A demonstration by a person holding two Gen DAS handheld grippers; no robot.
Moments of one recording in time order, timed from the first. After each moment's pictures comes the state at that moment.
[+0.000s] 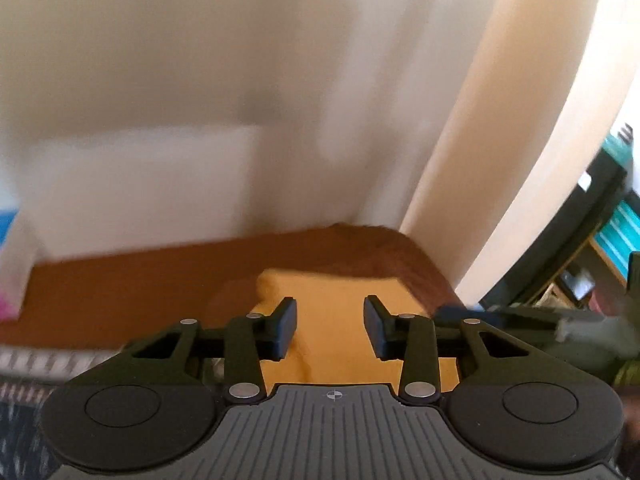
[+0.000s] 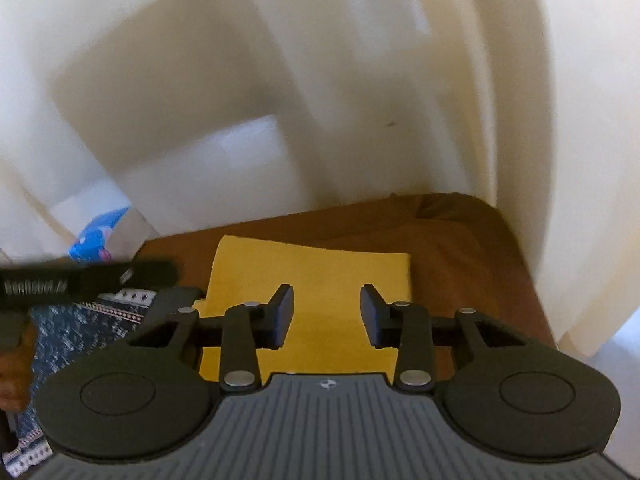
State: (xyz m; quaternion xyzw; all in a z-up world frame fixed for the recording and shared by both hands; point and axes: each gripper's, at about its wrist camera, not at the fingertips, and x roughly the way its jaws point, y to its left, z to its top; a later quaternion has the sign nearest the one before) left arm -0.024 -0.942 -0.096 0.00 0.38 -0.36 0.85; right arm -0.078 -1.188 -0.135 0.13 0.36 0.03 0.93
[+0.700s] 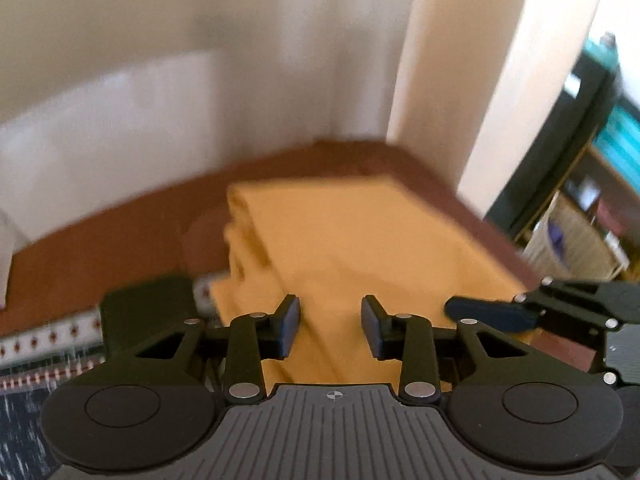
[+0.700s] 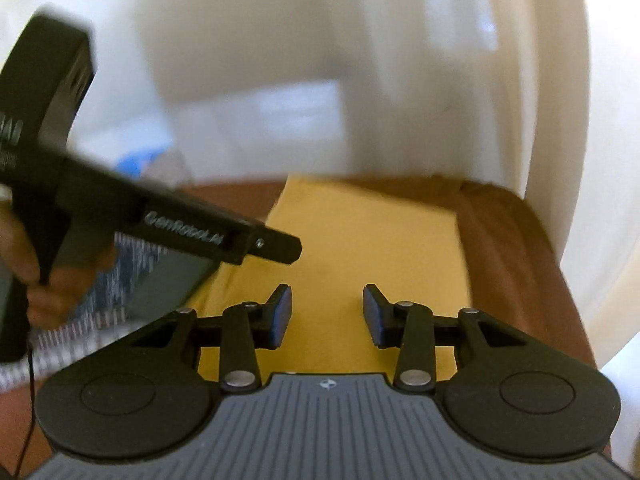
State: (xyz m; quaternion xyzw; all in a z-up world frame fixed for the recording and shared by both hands) left arm -0.066 -0.942 -0.148 0.12 0.42 -0.38 0.82; right arm -0.141 -1.128 -0.165 0.04 0.34 0.05 0.94
